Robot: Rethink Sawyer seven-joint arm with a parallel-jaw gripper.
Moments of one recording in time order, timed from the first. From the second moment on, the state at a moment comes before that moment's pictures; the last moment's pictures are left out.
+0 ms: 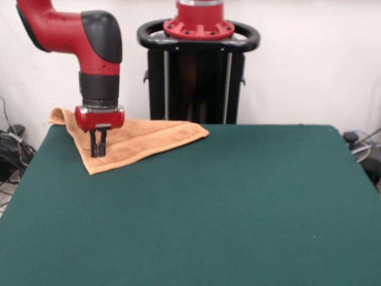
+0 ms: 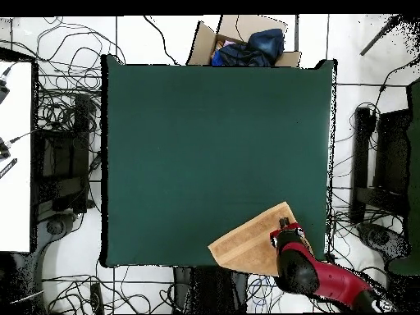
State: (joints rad) arm -0.98 -0.42 0.07 1.96 -0.69 -0.25 0.92
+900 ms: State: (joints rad) arm -0.97 -0.42 0.07 1.95 -0.69 -0.24 0.92
